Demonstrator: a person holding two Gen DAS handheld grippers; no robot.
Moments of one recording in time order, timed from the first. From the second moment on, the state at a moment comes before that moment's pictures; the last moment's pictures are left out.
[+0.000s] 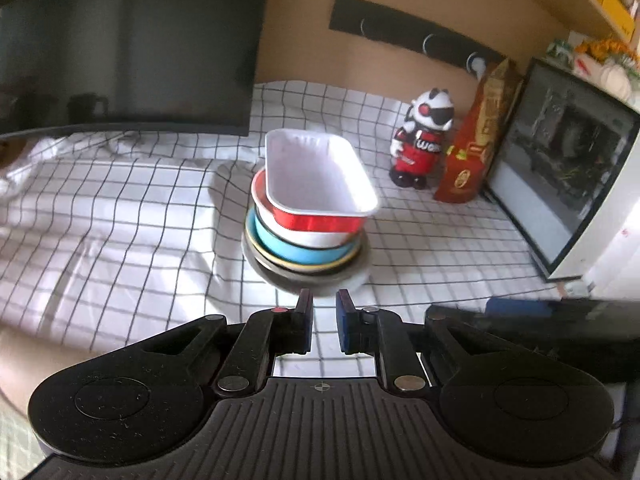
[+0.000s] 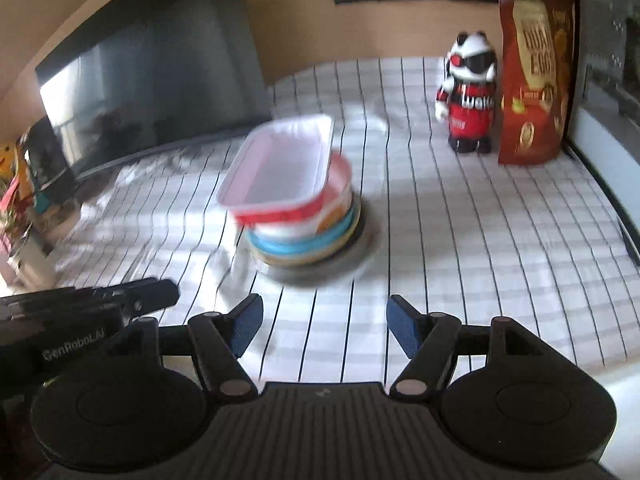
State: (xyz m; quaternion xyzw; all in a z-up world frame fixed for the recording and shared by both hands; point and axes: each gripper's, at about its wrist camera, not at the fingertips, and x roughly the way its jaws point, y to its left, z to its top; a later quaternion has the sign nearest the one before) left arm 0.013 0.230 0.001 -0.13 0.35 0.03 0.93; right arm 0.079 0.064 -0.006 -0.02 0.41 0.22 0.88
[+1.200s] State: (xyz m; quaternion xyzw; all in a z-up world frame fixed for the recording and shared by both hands) left arm -0.013 0.200 0.006 -0.11 0.38 0.04 0.92; right arm 0.048 0.048 -0.001 -0.02 0.42 0.23 0.88
